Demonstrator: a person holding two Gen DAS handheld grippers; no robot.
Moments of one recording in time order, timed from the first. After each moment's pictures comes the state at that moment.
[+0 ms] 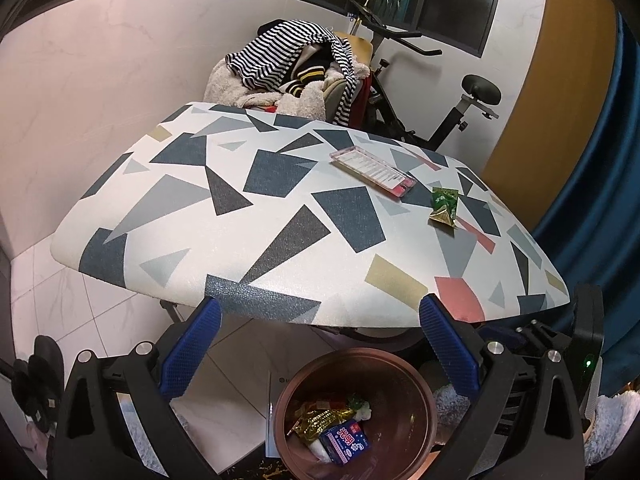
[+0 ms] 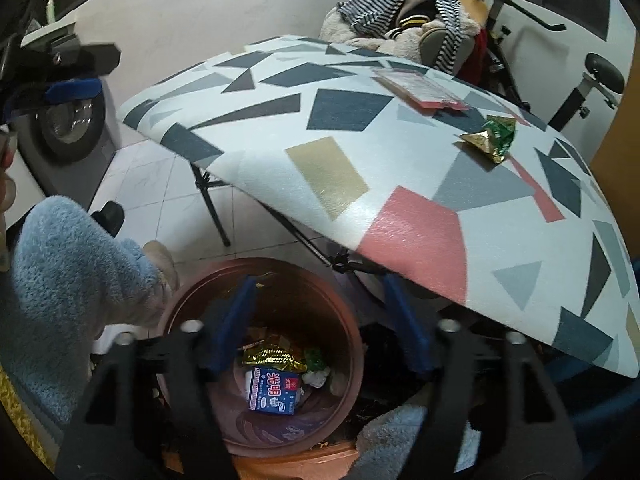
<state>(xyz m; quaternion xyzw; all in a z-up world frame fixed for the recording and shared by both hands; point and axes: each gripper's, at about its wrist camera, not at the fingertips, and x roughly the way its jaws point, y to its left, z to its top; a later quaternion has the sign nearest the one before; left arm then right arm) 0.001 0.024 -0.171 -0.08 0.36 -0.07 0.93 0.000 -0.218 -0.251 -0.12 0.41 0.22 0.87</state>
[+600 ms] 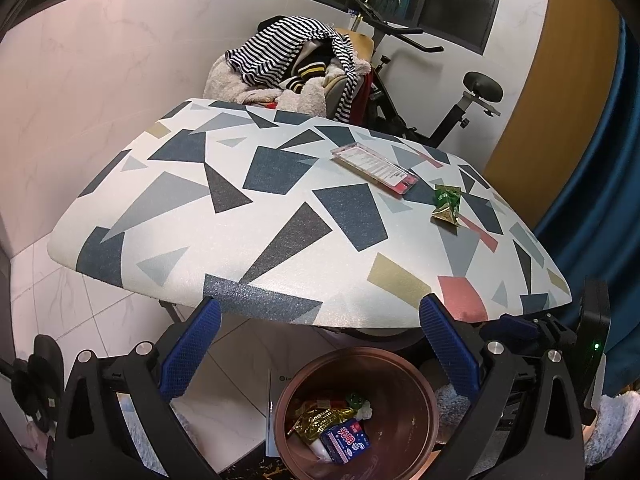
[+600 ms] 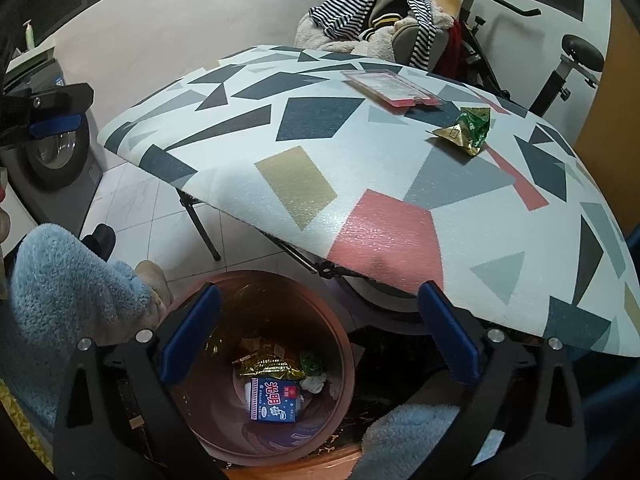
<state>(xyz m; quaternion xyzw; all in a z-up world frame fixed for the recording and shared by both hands) 0.005 0.024 -0.176 -0.08 0.36 -0.07 0.93 0.010 -0.235 -0.247 -0.08 0.41 0.20 0.88</state>
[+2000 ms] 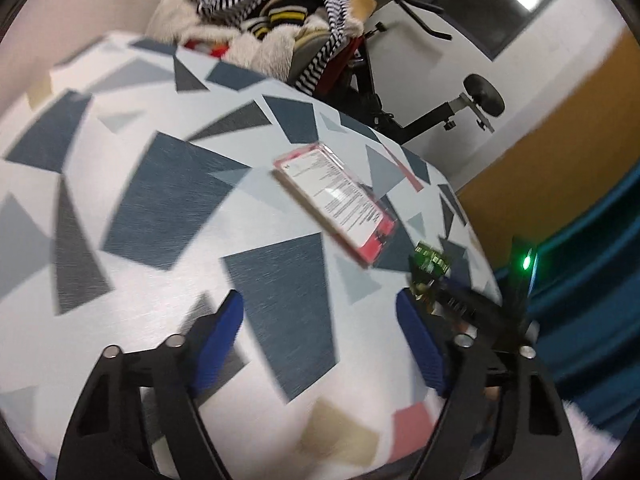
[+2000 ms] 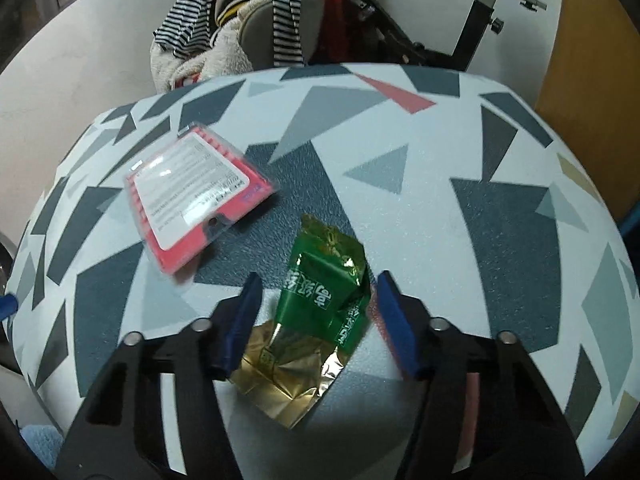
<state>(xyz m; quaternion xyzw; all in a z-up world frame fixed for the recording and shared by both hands) 0.240 -0.011 -0.204 -0.22 0.45 -0.16 0.85 0.282 -0.313 -0.251 0.03 0.47 0.05 0.88</state>
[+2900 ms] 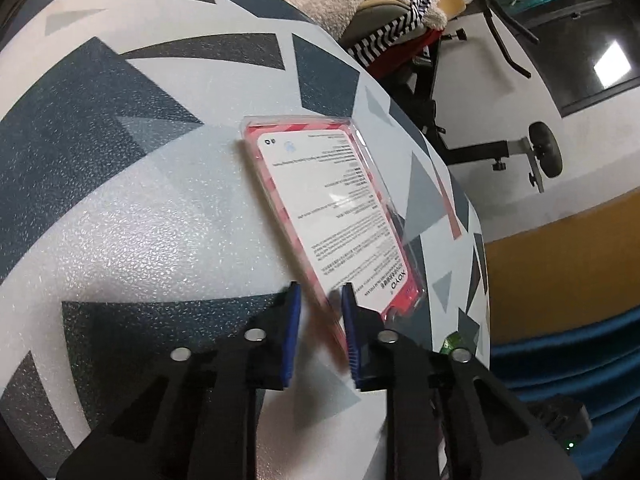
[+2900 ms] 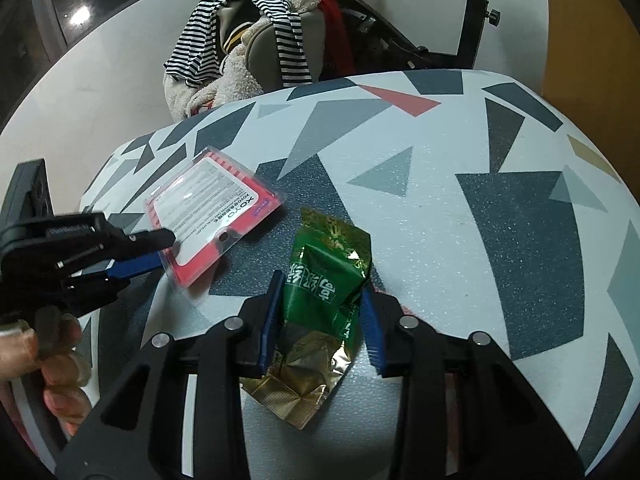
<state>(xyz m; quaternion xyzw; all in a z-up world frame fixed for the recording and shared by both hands) 0.340 -0.068 -0.276 -0.34 0.49 -0.08 0.80 0.277 -0.330 -0.255 0.10 0.43 0.08 0.89</state>
